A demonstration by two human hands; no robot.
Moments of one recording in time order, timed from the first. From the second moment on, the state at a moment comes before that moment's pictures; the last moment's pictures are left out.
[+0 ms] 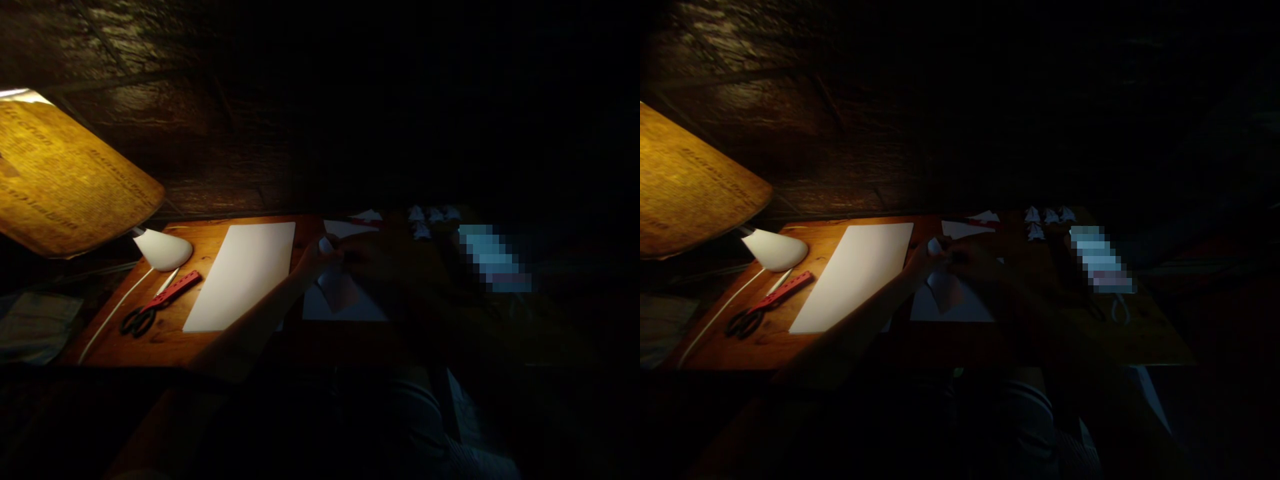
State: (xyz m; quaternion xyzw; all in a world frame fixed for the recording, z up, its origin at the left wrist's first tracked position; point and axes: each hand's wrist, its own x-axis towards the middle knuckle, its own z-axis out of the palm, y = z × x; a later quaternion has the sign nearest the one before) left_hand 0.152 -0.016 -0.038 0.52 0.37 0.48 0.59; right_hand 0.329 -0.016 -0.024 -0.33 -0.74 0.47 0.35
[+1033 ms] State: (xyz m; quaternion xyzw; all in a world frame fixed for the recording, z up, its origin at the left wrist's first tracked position) left_hand 0.151 -0.012 -0.049 0.47 0.30 0.47 0.69; right_hand 0.330 -0.019 -0.024 -0.45 -0.66 0.44 0.41
